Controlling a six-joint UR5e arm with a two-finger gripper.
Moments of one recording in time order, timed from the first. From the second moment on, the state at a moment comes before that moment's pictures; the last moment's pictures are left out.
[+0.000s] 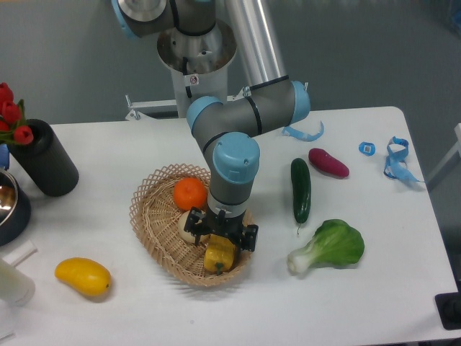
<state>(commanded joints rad) 2.38 -2.03 -1.77 -0.76 1.38 0.65</state>
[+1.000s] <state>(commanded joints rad) 2.41 -1.93 -1.69 -0.77 1.37 0.68</state>
